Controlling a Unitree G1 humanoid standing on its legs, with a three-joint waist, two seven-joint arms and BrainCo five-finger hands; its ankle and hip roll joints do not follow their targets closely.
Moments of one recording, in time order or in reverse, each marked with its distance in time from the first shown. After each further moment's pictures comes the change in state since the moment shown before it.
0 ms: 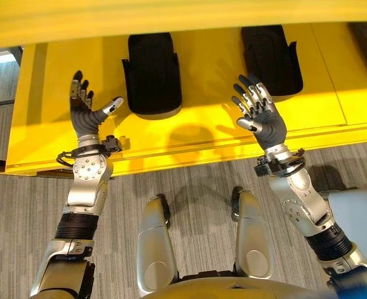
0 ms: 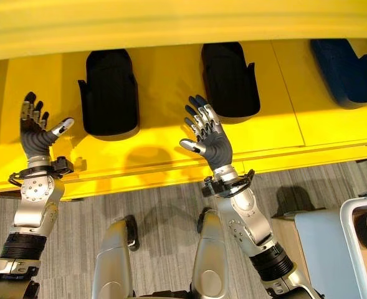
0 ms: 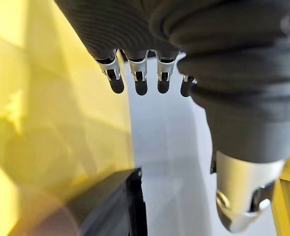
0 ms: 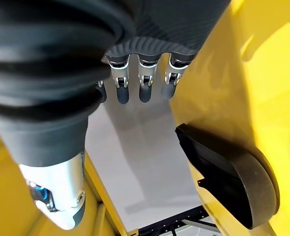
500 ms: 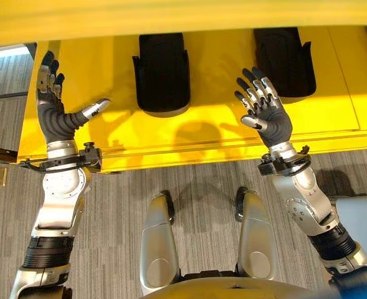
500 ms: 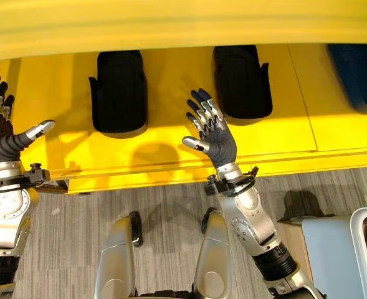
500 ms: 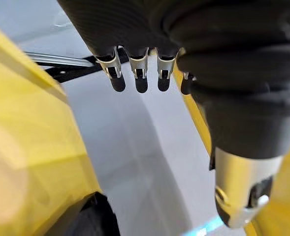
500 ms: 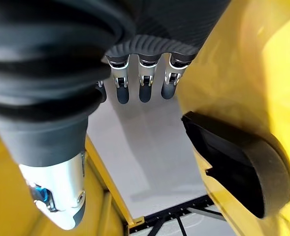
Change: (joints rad) left arm 0.224 0.130 0.058 -0.315 0.221 -0.027 -0.057; right arm 0.024 -0.029 -0.057 -0.050 -0.001 0.000 0.022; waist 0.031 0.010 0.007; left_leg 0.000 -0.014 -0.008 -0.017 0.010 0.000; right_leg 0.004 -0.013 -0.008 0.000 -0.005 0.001
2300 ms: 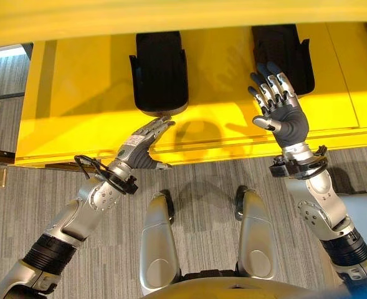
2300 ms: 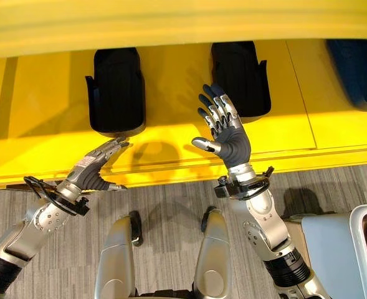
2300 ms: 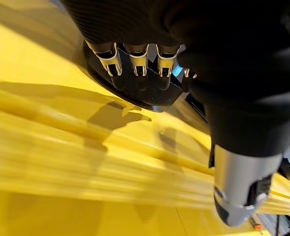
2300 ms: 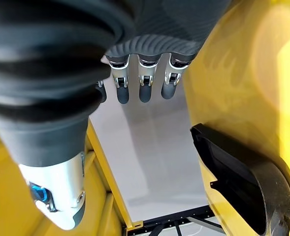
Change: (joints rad) left arm -0.108 0.092 -0.399 0.158 0.491 0.080 -0.247; right arm 0.025 -0.037 -0.020 -0.043 -0.037 -0.004 -0.010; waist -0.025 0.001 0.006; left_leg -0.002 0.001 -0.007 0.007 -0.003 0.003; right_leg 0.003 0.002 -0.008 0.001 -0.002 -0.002
